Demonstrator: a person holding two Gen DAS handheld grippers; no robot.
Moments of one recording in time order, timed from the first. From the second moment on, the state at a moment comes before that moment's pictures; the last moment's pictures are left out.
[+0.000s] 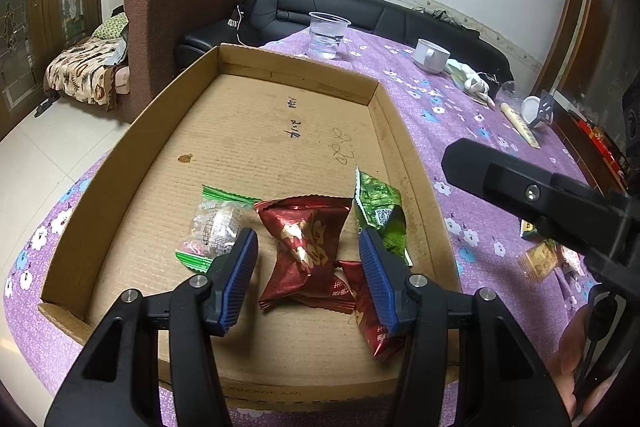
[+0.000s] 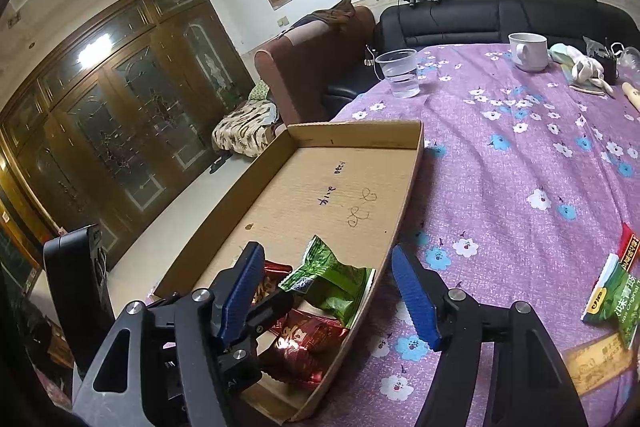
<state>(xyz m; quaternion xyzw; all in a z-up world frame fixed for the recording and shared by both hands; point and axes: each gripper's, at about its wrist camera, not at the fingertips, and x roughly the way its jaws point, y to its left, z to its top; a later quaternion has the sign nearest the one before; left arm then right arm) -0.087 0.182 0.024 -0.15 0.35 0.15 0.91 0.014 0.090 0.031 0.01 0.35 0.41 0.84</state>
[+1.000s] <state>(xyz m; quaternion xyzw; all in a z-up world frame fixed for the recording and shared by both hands) -0.102 0.146 0.068 -0.12 0.30 0.13 0.94 0.085 -0.178 0.044 0.16 0.38 0.22 0.88</state>
